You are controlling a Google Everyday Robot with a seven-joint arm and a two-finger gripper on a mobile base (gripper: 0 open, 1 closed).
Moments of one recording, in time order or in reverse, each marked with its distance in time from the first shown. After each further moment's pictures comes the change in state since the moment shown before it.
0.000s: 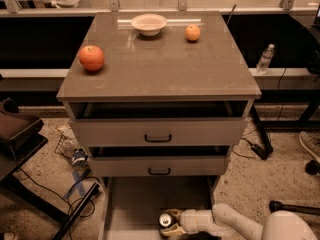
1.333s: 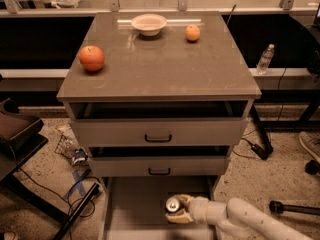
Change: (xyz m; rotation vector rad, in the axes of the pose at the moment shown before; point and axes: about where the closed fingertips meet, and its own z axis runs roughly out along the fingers) arm -0.128 -0.017 -0.070 0.250 0.002 0.070
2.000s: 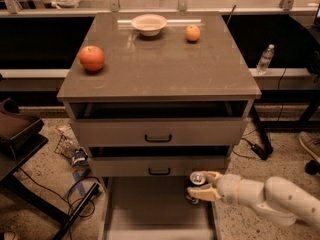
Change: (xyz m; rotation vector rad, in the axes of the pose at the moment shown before) arm -0.146 -0.030 -0.123 0.143 0.035 0.188
